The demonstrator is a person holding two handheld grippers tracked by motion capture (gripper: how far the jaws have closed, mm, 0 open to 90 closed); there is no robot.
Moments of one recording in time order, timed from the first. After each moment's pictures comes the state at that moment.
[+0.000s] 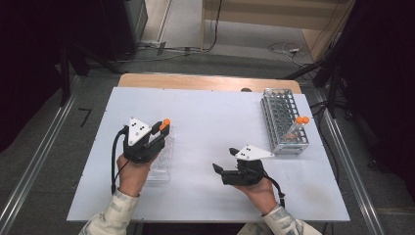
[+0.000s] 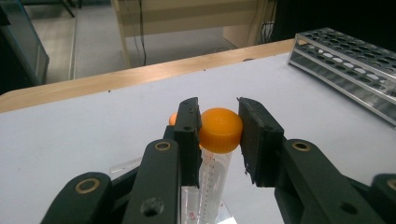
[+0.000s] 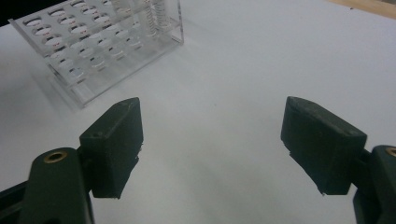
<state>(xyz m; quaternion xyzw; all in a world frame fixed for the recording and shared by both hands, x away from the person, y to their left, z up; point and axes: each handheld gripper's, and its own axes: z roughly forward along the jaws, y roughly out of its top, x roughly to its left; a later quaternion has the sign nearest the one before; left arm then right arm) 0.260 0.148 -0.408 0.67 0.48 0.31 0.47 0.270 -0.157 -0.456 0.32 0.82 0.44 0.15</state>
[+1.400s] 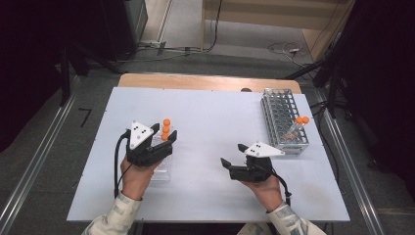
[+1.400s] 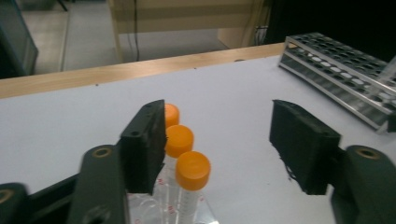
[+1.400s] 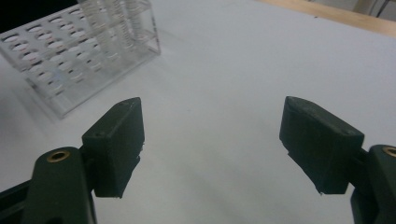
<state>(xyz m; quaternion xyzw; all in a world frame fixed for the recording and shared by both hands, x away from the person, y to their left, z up) 0.255 0.140 -0.412 0.66 0.49 0.29 0.49 0.276 -0.177 -0.447 0.35 0.80 0.45 0.17</state>
